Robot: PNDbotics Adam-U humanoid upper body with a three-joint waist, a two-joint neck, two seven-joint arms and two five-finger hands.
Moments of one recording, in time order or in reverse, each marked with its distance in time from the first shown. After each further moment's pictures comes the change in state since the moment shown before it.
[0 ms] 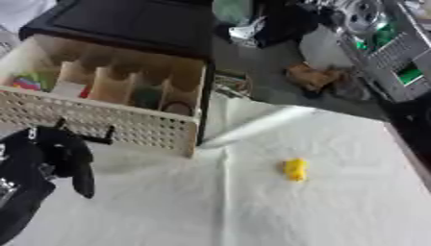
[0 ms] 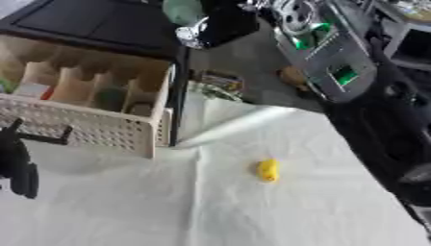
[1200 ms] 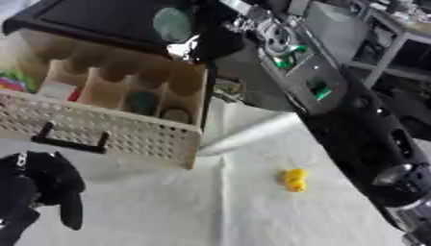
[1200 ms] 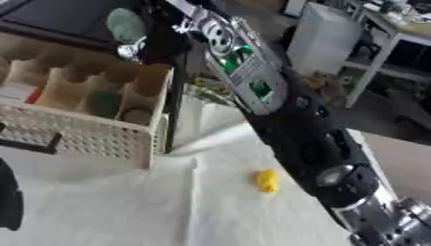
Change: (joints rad) left arm -0.043 -0.035 -0.023 0.000 -0.045 0.061 -0.027; right arm -0.059 0.121 0.001 0.131 0.123 -0.058 -0.034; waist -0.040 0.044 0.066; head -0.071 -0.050
